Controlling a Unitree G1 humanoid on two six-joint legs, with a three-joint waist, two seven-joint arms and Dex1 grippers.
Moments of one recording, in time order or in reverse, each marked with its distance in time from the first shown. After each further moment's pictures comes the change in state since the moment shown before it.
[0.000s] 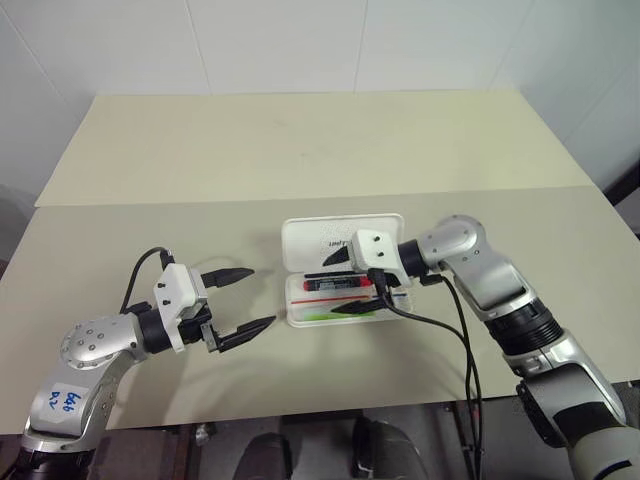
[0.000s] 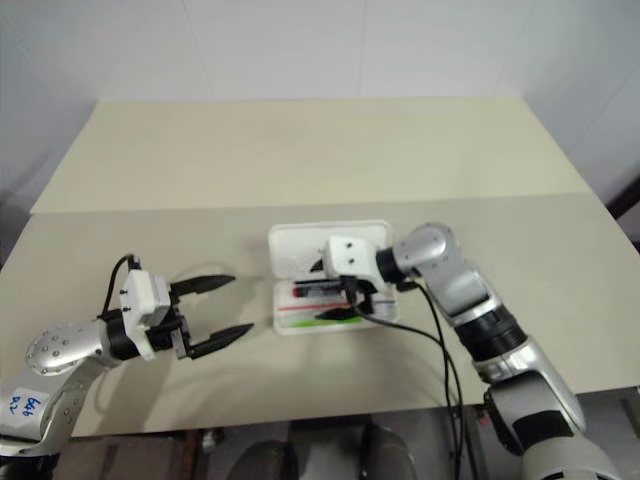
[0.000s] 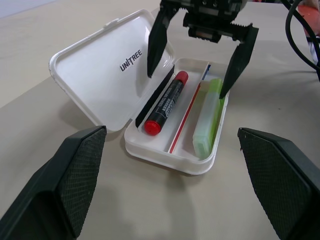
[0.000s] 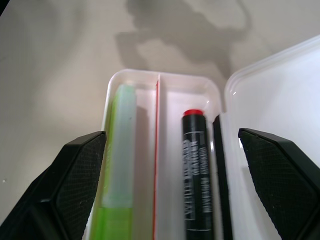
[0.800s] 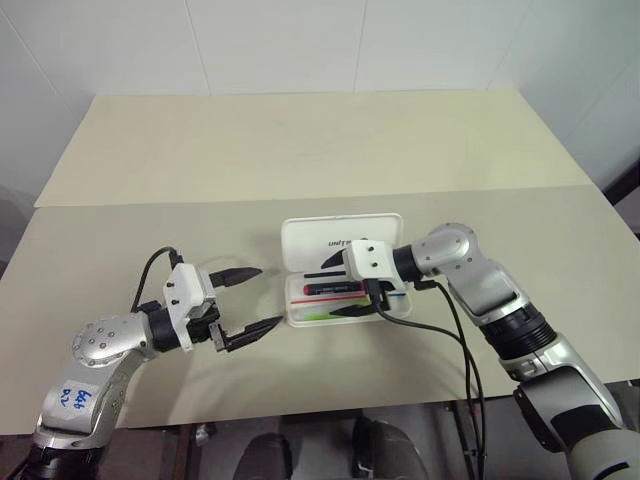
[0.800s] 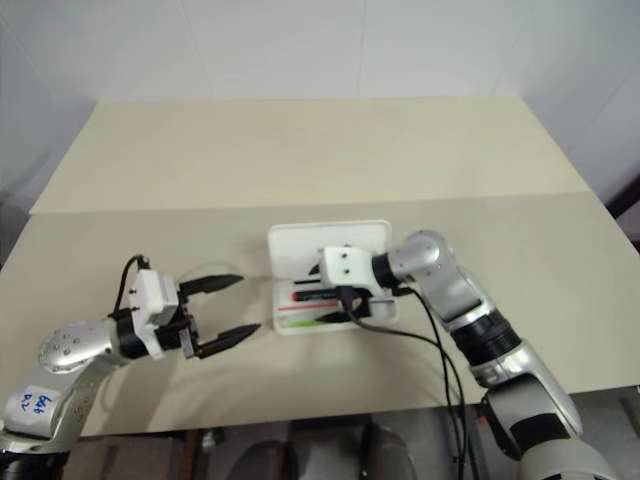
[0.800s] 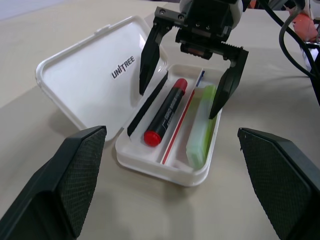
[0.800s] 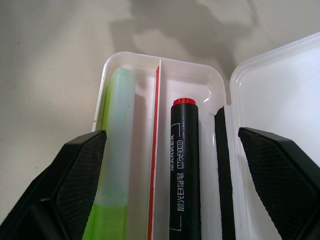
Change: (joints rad) left arm -0.030 -0.031 -0.033 0.003 0.013 -0.001 0.004; right arm 0.010 0.015 0.022 0.022 -0.066 -0.089 -0.039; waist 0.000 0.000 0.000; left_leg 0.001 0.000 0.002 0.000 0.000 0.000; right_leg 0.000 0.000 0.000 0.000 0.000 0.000
